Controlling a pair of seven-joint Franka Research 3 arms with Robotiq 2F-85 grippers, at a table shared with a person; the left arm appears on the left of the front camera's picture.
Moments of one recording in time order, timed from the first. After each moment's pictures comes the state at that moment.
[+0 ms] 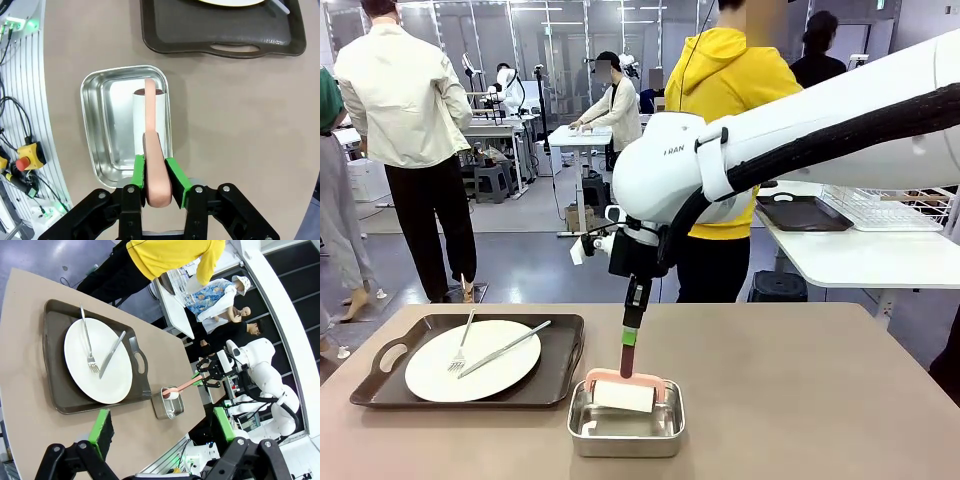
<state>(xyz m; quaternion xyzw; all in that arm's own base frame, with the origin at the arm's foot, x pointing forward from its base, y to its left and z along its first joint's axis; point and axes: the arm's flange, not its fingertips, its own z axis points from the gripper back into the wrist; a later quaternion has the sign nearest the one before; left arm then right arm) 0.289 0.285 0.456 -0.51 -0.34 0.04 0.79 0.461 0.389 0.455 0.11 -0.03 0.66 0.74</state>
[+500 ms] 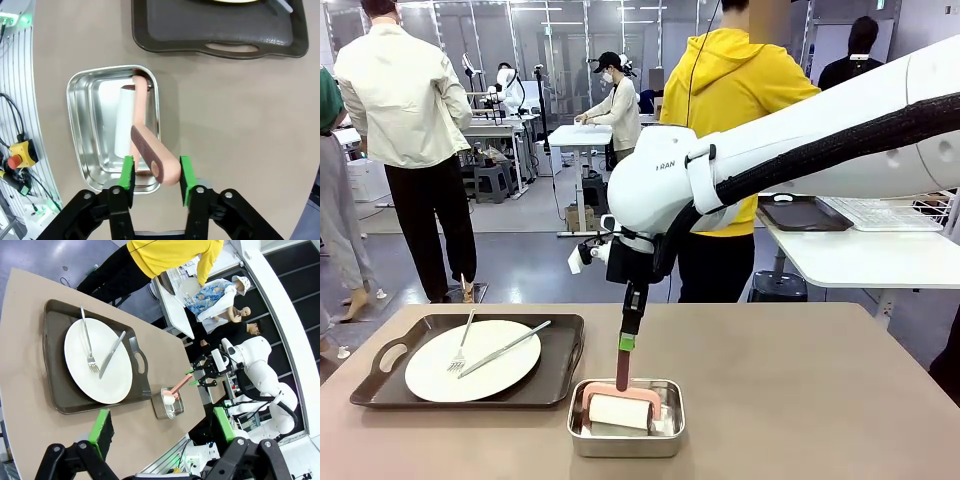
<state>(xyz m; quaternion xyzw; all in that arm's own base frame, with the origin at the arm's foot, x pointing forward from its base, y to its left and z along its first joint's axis) 0.289 0.285 0.456 -0.51 -0.34 0.04 0.79 0.472 0.396 0.445 0.09 -0.03 0.67 0.74</state>
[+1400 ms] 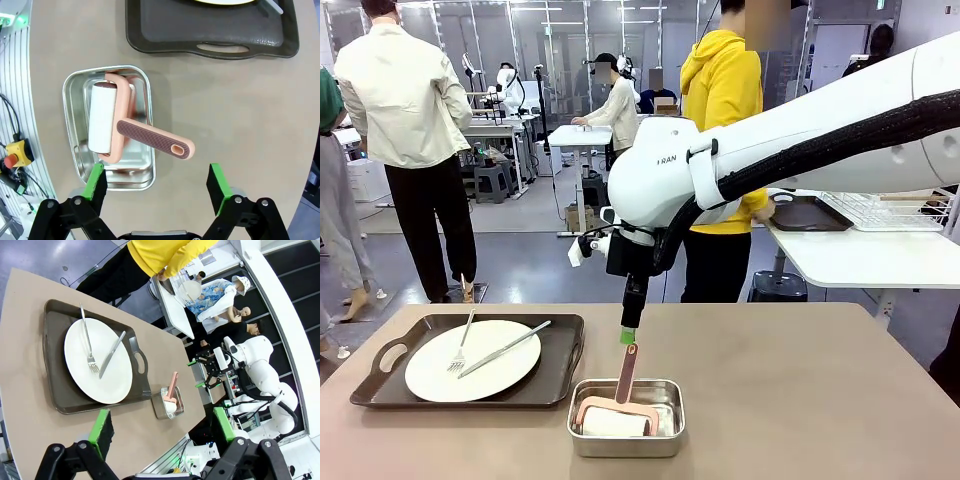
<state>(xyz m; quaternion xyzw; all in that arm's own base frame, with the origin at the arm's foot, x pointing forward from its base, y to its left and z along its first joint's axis) 0.289 0.285 0.456 -0.51 -0.34 0.04 0.79 0.475 0.395 0.451 0.08 -0.04 0.67 0.73</state>
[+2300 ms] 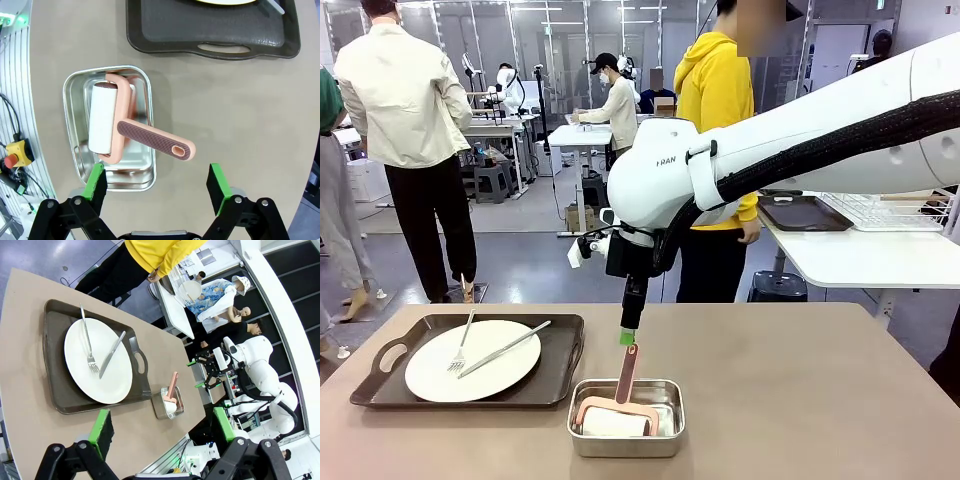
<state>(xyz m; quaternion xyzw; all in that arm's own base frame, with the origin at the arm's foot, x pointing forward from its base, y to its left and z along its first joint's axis) 0.289 0.285 0.456 -0.51 -0.34 0.04 0.79 0.474 0.396 0.450 0.09 -0.04 0.67 0.73</state>
